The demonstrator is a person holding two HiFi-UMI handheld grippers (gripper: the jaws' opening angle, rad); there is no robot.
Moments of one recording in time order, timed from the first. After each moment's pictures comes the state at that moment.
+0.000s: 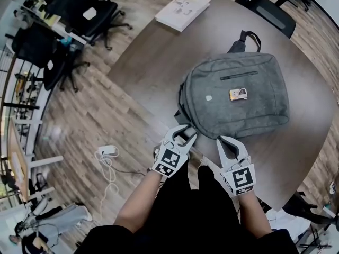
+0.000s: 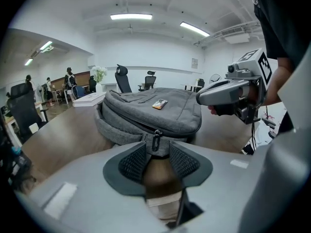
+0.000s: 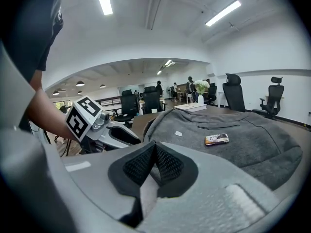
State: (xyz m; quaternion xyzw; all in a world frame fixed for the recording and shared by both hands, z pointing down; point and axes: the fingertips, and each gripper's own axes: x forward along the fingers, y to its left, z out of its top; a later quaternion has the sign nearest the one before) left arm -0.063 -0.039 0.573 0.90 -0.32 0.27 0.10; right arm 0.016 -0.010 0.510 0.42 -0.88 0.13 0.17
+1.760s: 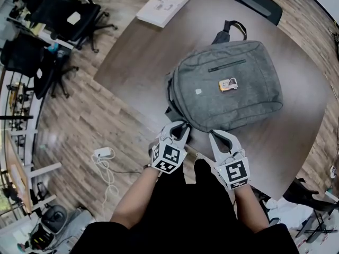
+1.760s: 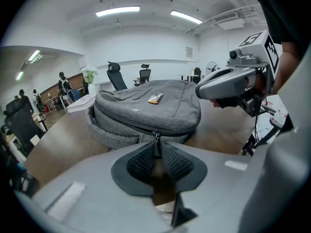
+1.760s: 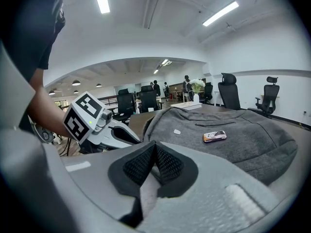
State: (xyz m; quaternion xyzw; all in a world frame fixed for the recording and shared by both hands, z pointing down) left arm -0.044 -0.043 0.579 0.89 -0.30 0.34 0.07; right arm 0.025 -0.011 0.511 0.44 -0.87 0.14 0.17
